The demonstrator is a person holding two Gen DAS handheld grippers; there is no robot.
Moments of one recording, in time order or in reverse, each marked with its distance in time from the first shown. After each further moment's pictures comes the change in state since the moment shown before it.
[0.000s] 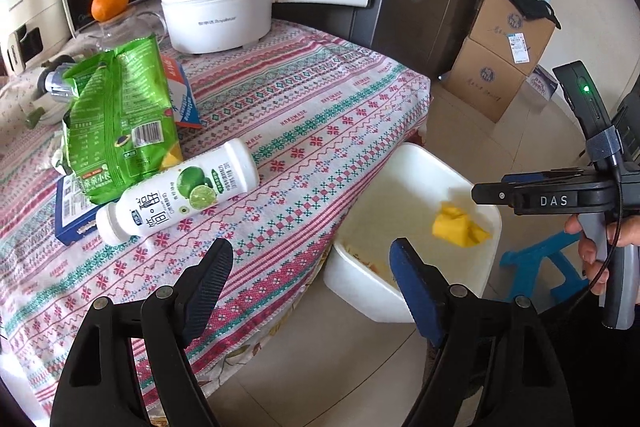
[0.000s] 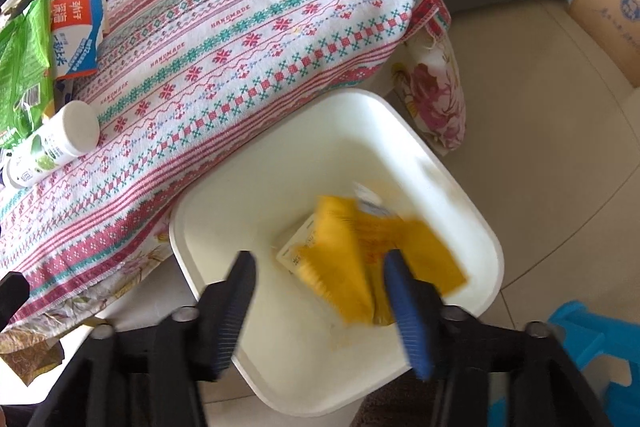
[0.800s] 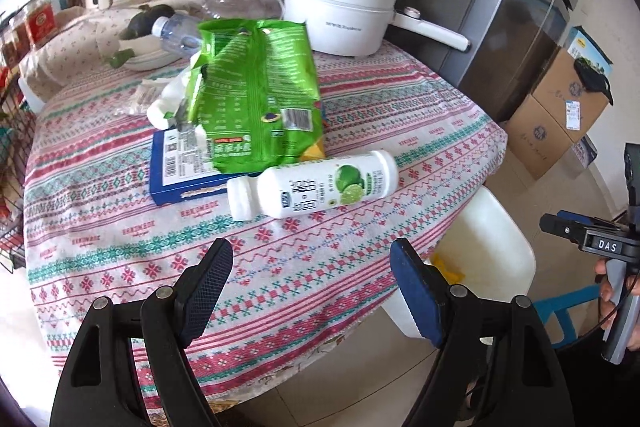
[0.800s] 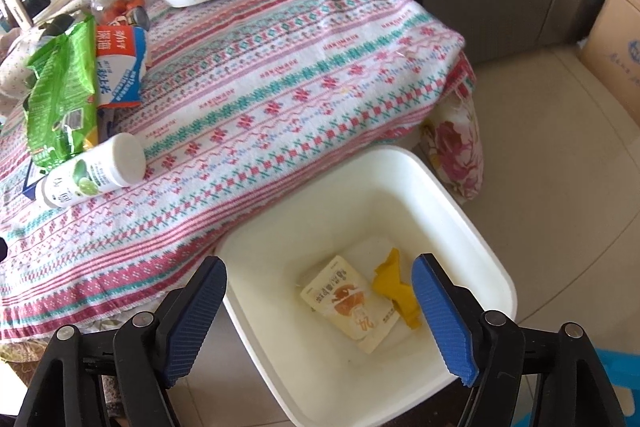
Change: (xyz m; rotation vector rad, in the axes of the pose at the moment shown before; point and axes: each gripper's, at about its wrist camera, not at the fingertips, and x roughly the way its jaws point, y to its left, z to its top) left arm -0.032 0.111 -0.015 -0.259 -0.024 0.114; right arm -0.023 0.034 0.010 -0.070 -0.121 0.037
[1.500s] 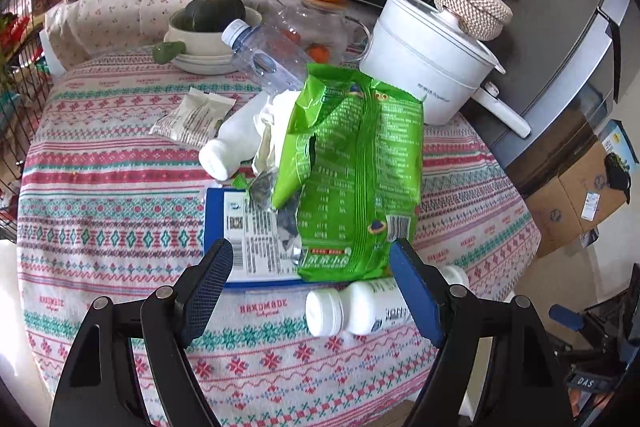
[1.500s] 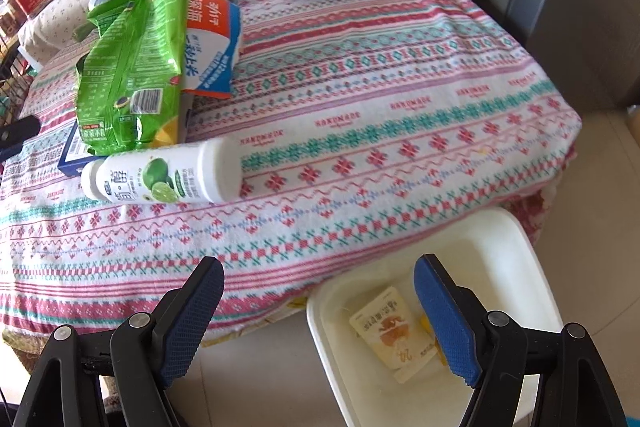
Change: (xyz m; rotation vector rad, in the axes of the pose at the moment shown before) left arm 0.047 0.094 0.083 -0.234 -0.045 -0.006; right arm 0.028 0.098 0.036 -0.182 0.013 0.036
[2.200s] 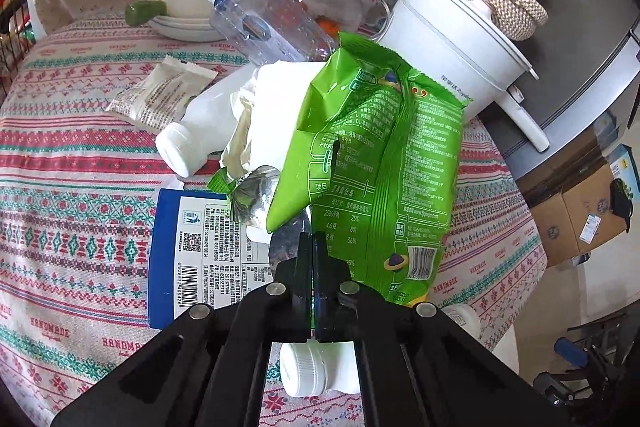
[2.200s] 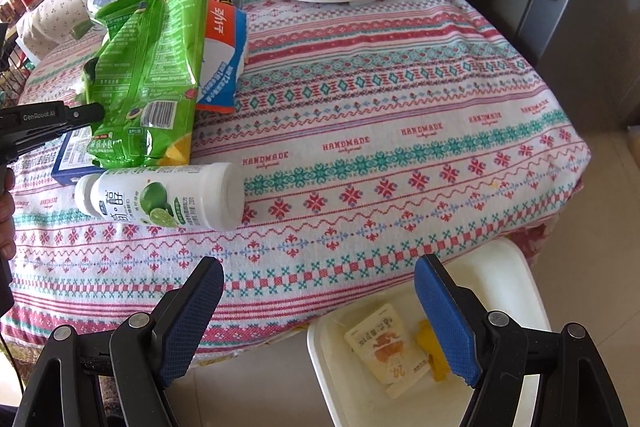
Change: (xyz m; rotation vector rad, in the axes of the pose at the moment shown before) left arm 0.056 -0.002 0.010 -0.079 0.049 -0.018; right arm 0.007 0.007 0.016 -0.035 0.000 -0.019
